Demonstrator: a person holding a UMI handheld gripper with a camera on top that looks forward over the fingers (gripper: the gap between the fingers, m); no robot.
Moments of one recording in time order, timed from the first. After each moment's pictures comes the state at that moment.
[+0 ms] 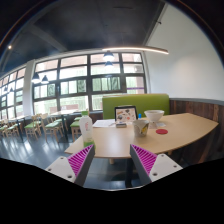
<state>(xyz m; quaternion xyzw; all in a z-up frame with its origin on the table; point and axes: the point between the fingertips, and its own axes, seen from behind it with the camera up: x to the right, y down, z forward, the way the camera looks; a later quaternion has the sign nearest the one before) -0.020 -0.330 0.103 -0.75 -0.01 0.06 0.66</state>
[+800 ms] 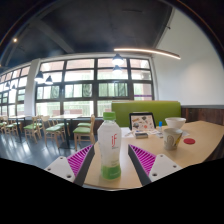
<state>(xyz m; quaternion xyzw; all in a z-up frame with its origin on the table) -0.149 -0.176 0.098 -0.72 -0.03 0.05 0.69</state>
